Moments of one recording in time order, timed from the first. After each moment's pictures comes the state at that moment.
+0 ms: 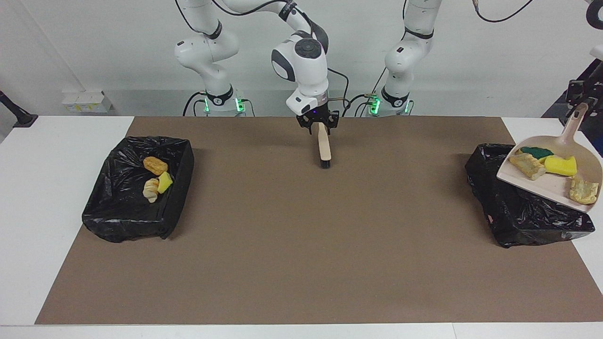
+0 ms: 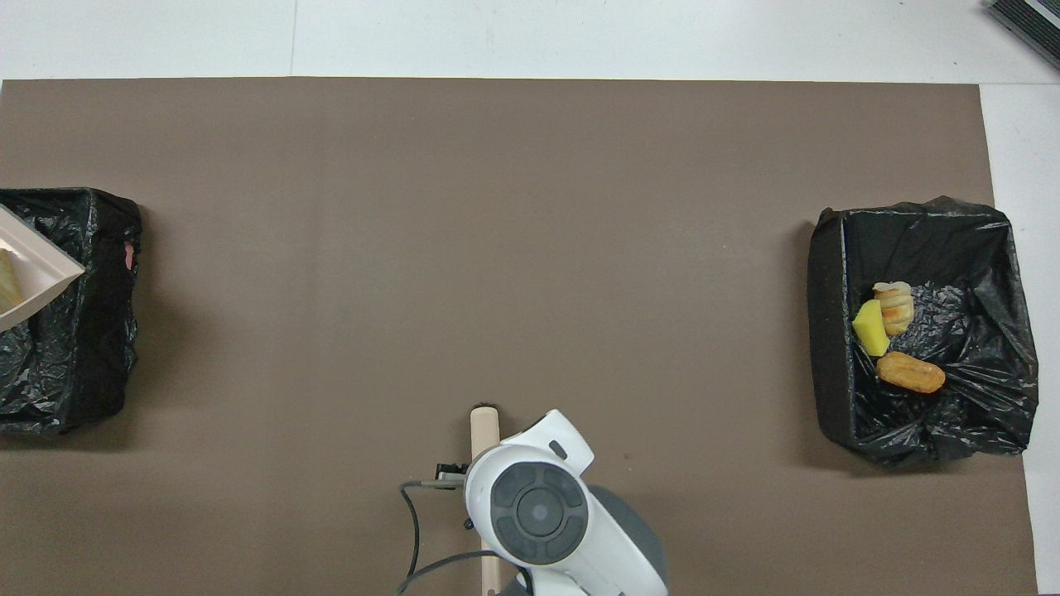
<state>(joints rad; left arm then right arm) 0.74 -0.03 -0.05 -1.74 -0.11 1.84 1.44 0.40 0.00 0.33 -2.05 0.17 2.11 0.87</state>
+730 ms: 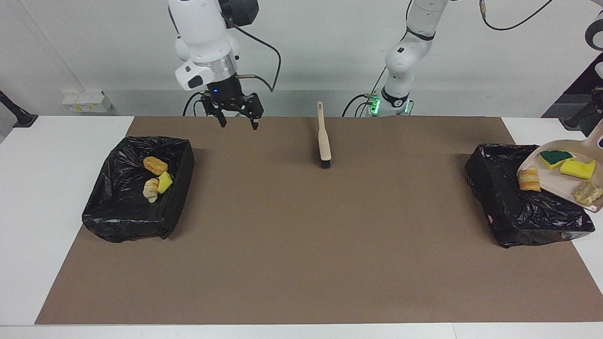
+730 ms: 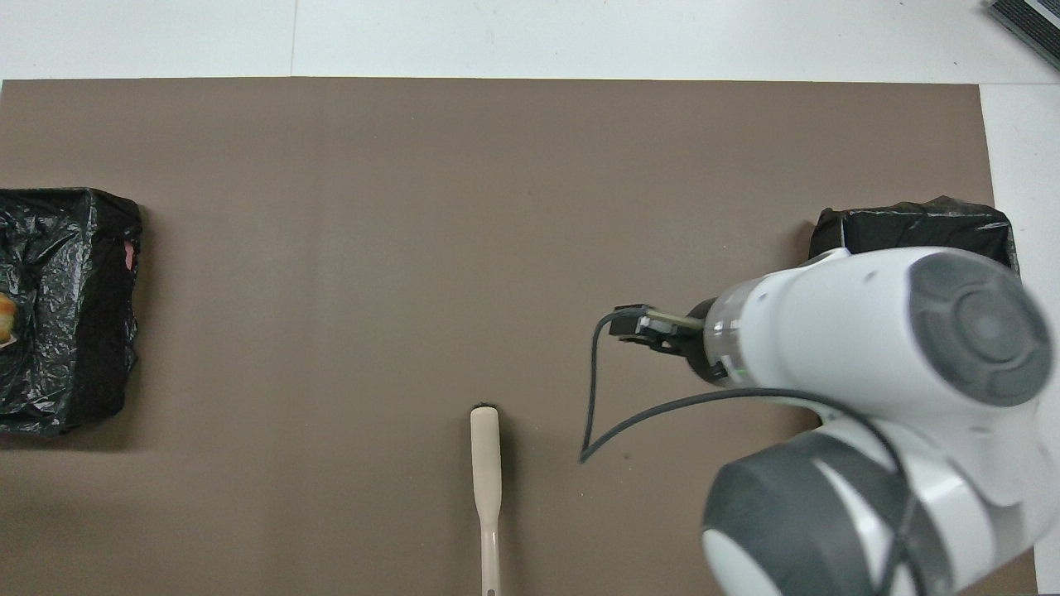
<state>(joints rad) 0.73 0.06 -0.07 -1.73 0.25 2.07 1.57 -0.06 -0.10 0.31 -1.75 0.10 1.75 0.48</state>
